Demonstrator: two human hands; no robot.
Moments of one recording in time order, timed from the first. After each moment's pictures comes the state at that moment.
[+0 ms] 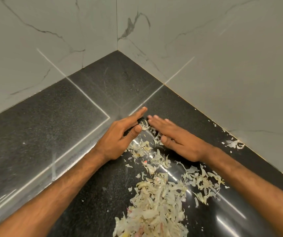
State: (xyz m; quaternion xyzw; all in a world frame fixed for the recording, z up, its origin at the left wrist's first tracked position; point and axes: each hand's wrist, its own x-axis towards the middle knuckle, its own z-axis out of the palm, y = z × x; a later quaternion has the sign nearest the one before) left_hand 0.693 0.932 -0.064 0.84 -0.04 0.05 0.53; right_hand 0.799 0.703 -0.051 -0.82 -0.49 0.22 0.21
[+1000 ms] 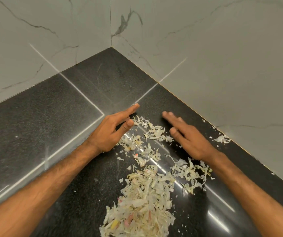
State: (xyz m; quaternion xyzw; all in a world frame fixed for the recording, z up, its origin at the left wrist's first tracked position) left_hand 0.693 0.933 -0.063 0.86 -0.05 0.05 0.50; right_hand 0.789 0.659 -0.041 -0.88 -0.35 0.20 0.27
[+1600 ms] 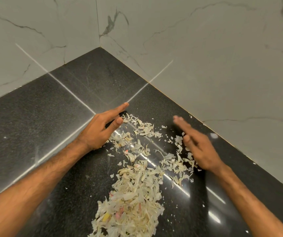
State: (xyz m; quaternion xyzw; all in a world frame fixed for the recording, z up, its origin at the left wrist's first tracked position) left_hand 0.693 0.932 -0.062 0.87 -0.05 0.05 0.49; right_hand 0.770 0.590 -0.047 -0.87 -0.31 0.13 0.35
